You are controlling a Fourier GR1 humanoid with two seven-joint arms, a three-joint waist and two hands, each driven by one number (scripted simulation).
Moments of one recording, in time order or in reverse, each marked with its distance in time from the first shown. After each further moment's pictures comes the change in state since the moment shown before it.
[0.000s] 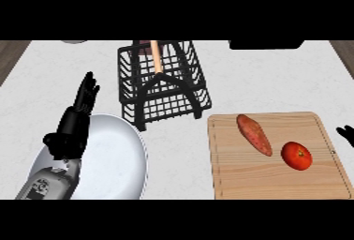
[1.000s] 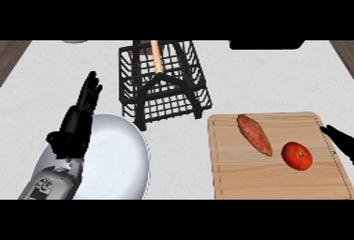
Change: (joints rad) left arm -0.005 -0.027 0.010 -0.004 -0.026 -0.019 0.019; right arm -0.027 0.147 -0.001 0.204 0.123 0.021 -0.209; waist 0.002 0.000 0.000
